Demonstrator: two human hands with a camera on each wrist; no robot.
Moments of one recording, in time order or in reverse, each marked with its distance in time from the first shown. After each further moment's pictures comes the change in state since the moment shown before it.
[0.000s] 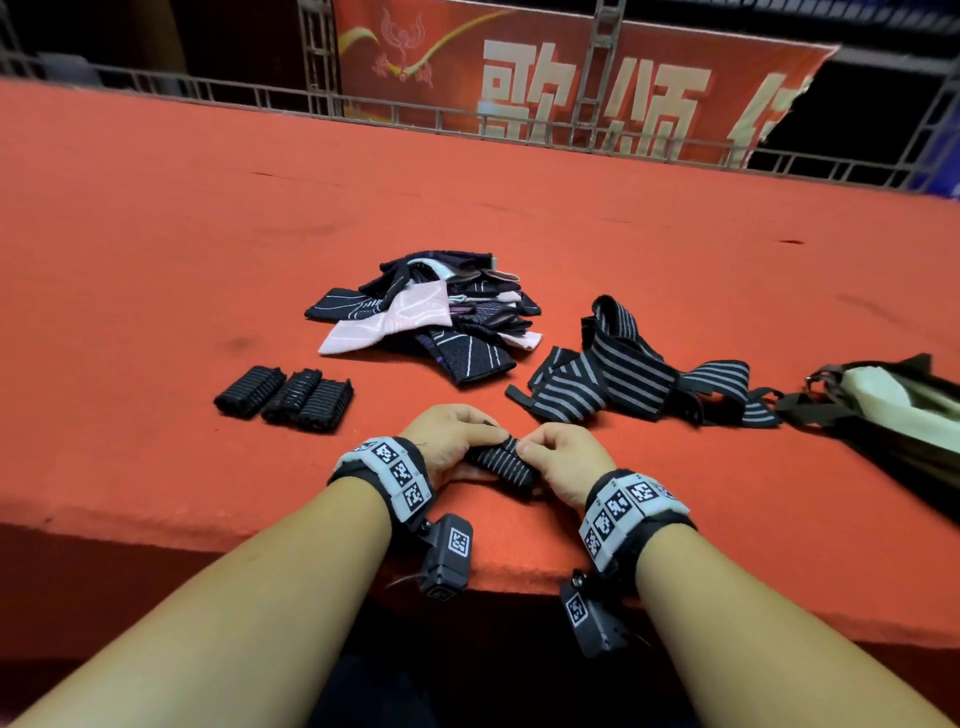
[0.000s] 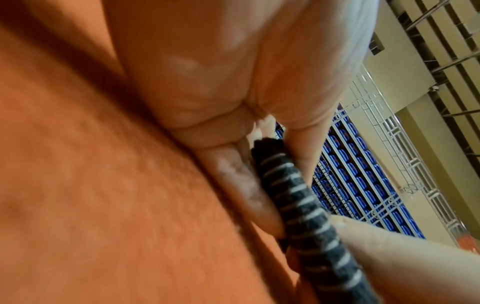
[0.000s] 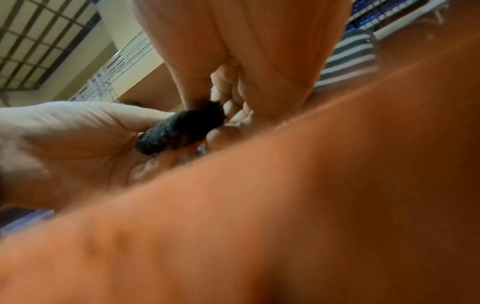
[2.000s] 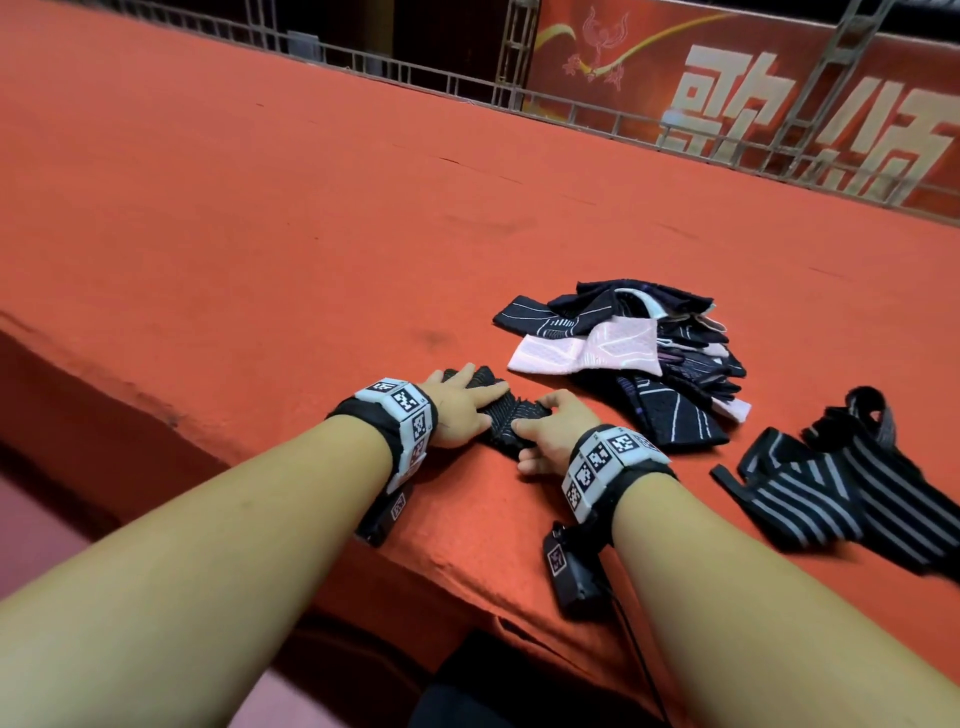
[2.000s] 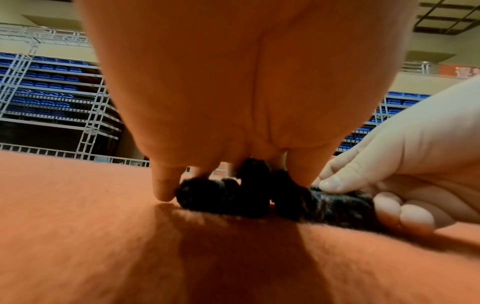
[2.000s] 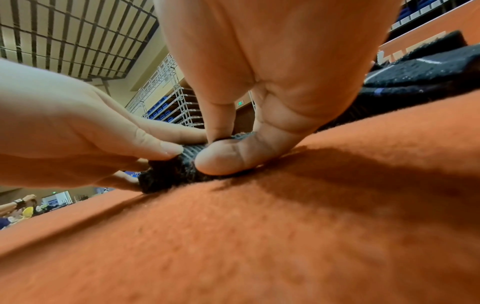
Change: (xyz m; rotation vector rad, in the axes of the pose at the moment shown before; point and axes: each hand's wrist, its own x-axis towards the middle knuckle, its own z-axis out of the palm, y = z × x) left_hand -0.039 0.053 -0.224 1.339 0.204 -0.258; right_hand 0.122 -0.131 0.202 0.154 -0.240 0.222
